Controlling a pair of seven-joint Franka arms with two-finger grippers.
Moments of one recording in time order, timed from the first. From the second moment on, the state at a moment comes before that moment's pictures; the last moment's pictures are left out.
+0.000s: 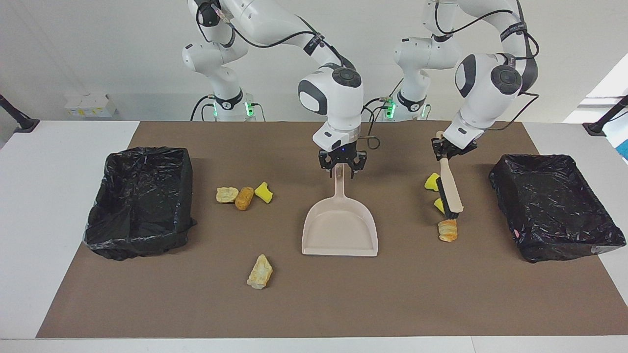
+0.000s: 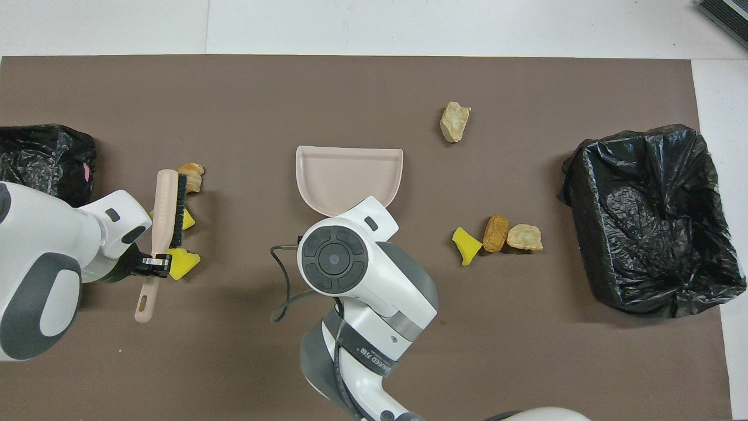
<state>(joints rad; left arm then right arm) -0.18 -0.15 0.06 -2.23 -0.02 1.93 -0.04 0.57 0.37 0.17 -1.71 -0.15 2.18 0.91</state>
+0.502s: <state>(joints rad) -0.12 -0.13 0.06 -2.21 0.02 1.94 -0.03 0.57 0.39 0.17 -1.76 -0.15 2.20 0.88</state>
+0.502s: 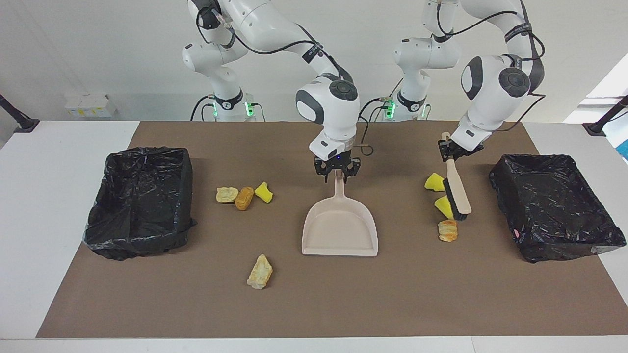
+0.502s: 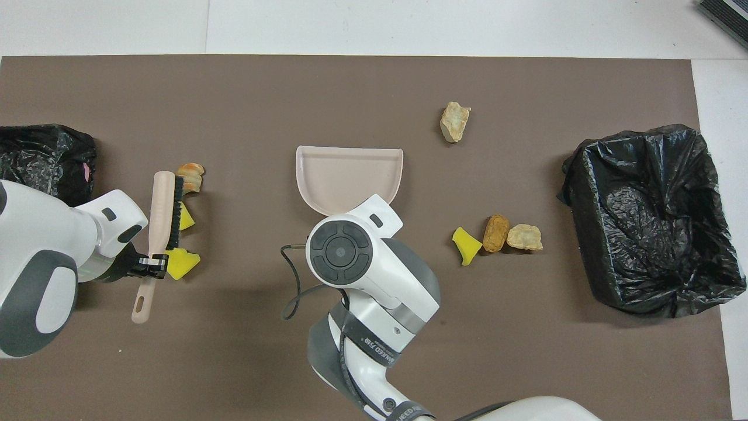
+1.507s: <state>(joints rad) 0.01 0.03 0.06 -2.16 0.06 2.07 0.13 0.42 0.35 0.17 -1.75 -0.15 2.09 0.11</state>
